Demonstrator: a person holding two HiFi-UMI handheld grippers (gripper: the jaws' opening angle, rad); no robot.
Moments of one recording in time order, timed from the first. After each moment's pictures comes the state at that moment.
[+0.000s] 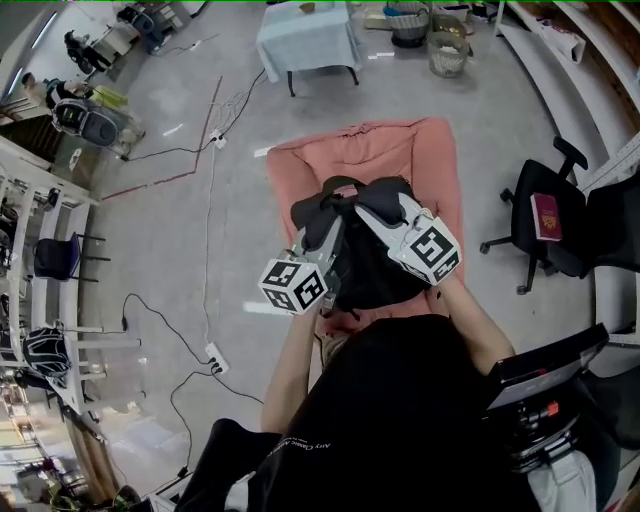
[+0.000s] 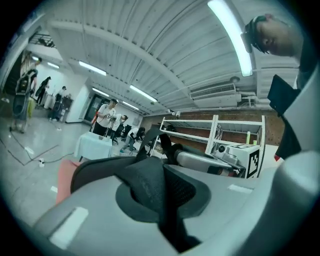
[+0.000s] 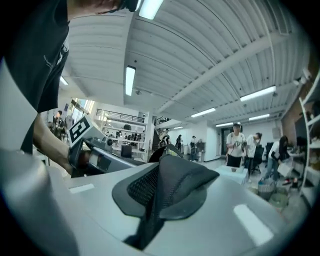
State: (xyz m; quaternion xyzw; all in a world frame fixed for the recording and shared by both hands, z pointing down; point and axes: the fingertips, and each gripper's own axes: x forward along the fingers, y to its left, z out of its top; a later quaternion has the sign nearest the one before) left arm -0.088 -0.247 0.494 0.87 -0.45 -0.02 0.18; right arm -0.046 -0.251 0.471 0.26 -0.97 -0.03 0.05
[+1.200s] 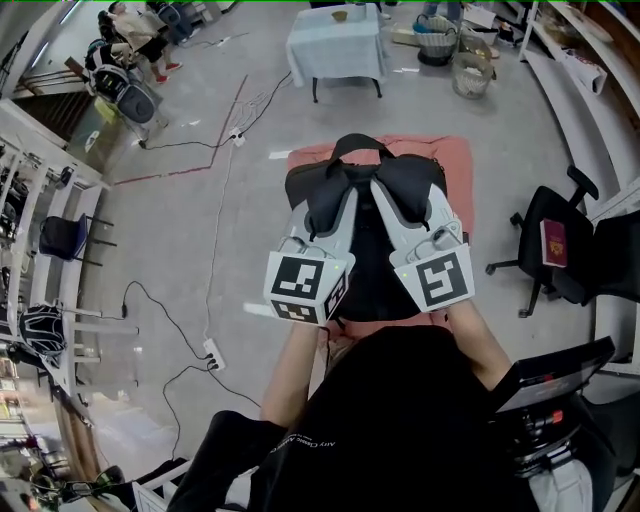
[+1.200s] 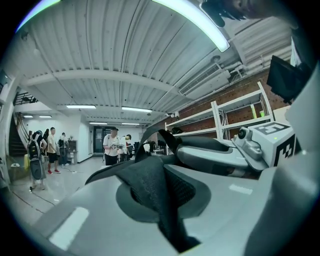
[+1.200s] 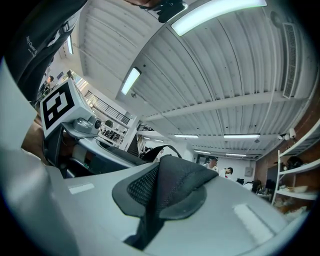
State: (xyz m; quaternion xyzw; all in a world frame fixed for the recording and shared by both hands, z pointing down) left arm -0.100 -0.247 0.341 0.85 -0.53 0.04 0.01; right arm -0.060 -0.241 0.315 0.39 -0.91 -0.17 0.01
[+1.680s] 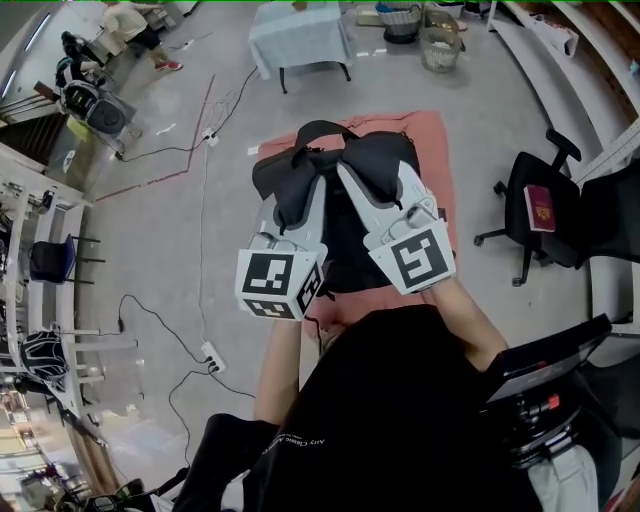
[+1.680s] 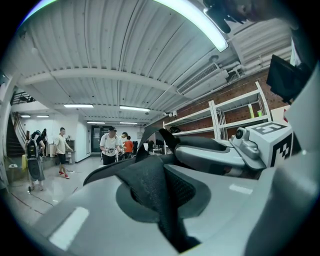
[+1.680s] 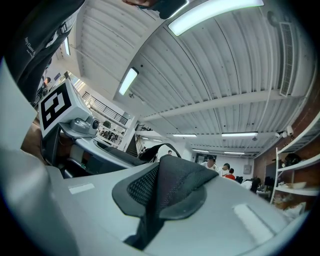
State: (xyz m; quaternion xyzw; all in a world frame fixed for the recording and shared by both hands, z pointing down) left arm -0.087 -0.244 0.342 0.85 -0.52 0.05 0.01; right arm -0.048 -0.240 0.313 0.39 -0.90 -0.17 0.00
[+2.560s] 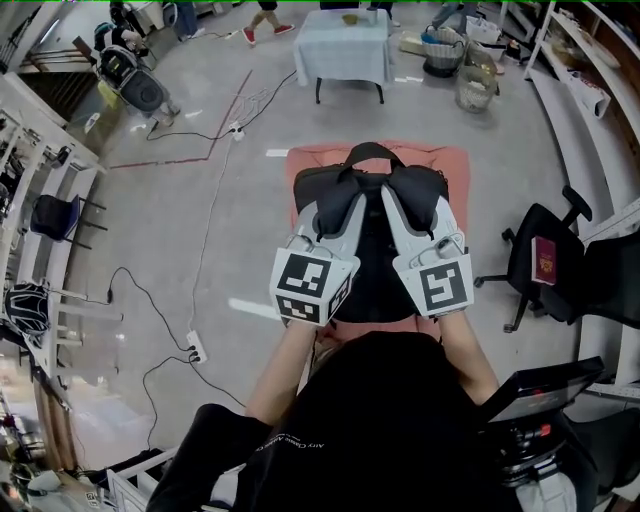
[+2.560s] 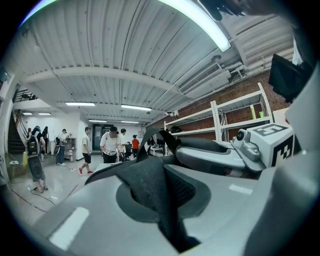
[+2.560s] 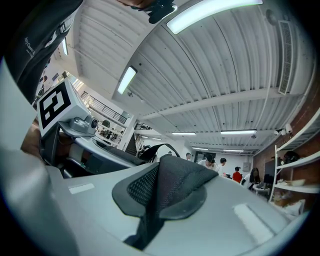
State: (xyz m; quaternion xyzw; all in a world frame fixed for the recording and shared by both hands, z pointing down) left arm -0.081 -0.244 0.355 0.85 -0.52 0.05 0.02; right arm -0.040 -0.242 0.329 0.40 -0.90 -0.15 0.02
